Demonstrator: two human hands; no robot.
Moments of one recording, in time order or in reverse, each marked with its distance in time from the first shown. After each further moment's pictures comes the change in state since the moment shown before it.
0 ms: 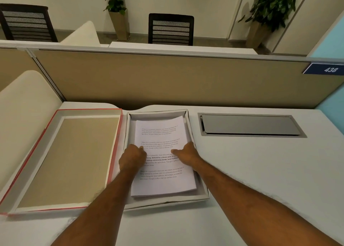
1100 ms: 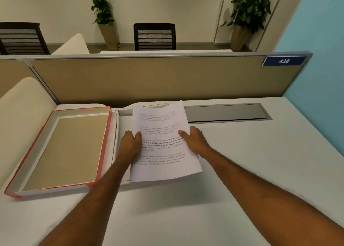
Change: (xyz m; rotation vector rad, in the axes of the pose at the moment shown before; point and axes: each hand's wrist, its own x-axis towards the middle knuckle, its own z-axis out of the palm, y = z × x) left_hand -0.114 0.037 -0.025 -0.266 0.016 0.308; right_hand -0.100 0.038 -0.100 0.034 0.138 -0.263
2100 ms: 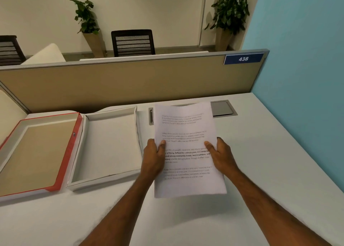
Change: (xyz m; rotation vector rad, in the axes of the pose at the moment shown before) left_hand -0.125 0.110 0.163 -0.185 -0.042 0.223; right_hand -0.084 0.149 -0.173 0.121 0.260 -0.084
